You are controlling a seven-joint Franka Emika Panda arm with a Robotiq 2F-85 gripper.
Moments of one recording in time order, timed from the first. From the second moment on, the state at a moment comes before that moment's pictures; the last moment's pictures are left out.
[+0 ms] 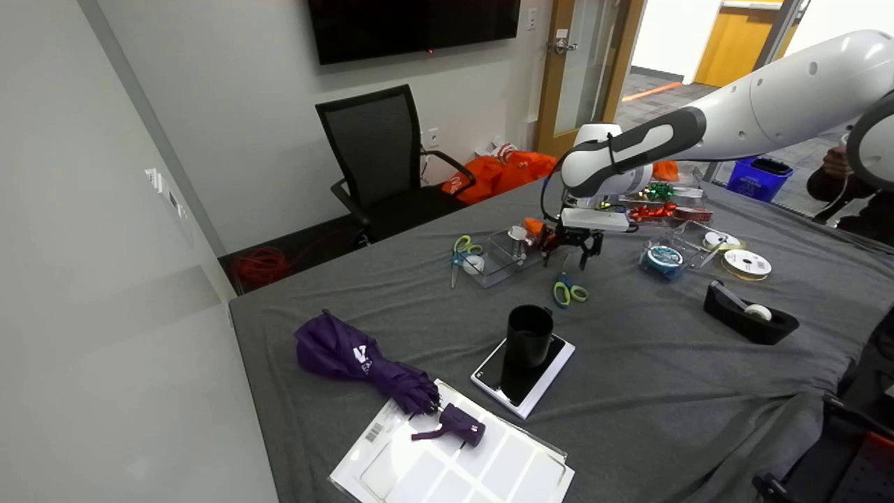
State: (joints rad) arm -0.05 0.97 -0.03 -1.33 0.26 2.18 0.39
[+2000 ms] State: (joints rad) arm -0.03 1.03 -0.03 -1.29 0.26 2.17 0.54
